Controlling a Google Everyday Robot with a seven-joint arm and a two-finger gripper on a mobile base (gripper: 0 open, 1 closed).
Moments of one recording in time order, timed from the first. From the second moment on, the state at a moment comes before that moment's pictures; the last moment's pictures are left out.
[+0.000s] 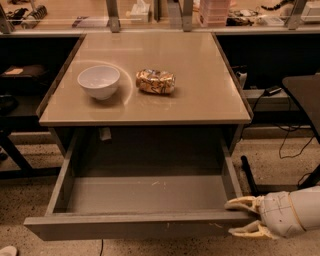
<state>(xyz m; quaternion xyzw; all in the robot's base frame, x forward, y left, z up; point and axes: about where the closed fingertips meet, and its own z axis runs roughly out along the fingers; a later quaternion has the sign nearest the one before) 0.348 -0.202 0.653 -0.66 0.64 0.23 0.32</state>
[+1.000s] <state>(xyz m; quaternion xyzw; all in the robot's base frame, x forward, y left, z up) 0.324 -0.213 0.660 -0.66 0.64 0.24 0.32</state>
